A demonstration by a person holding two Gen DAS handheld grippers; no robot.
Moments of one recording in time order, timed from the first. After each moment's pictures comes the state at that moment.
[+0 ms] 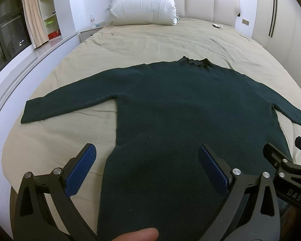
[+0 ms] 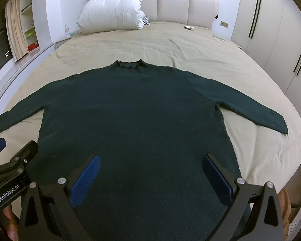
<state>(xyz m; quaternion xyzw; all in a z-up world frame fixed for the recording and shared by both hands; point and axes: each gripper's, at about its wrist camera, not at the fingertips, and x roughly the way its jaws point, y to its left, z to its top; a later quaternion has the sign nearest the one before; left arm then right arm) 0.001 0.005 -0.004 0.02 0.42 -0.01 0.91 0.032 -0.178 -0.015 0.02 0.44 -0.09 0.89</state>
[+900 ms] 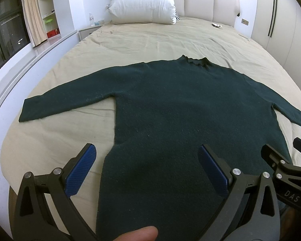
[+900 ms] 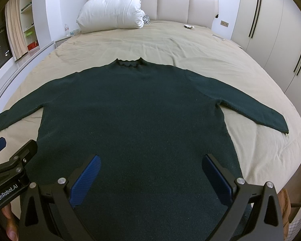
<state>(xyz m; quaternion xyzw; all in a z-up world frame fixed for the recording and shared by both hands) 0.001 0.005 -0.005 0.02 0.42 -0.01 0.91 0.032 -0.180 -0.015 0.02 0.44 -0.09 0.89</state>
